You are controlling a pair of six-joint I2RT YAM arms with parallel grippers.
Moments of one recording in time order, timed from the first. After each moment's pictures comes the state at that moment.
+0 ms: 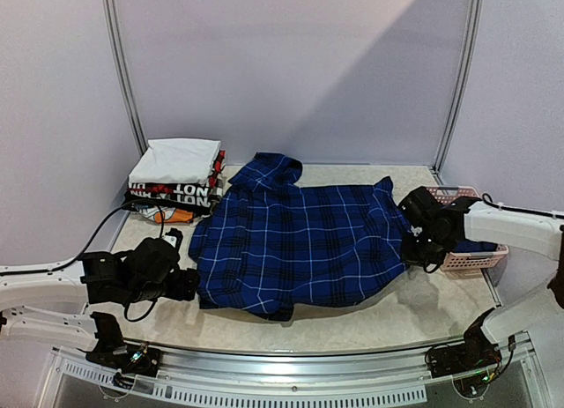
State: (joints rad) left arm -0.95 0.90 0.45 -0.51 -0.46 -0.67; right arm 0.55 1.37 0.83 -0.73 0.26 0.77
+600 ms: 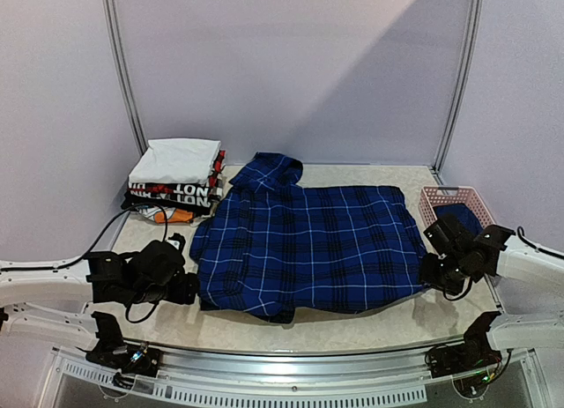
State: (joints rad) left arm -0.96 0.94 0.46 -0.54 -0.44 -0.69; right arm 0.58 1.00 0.60 -0.85 0.26 0.97
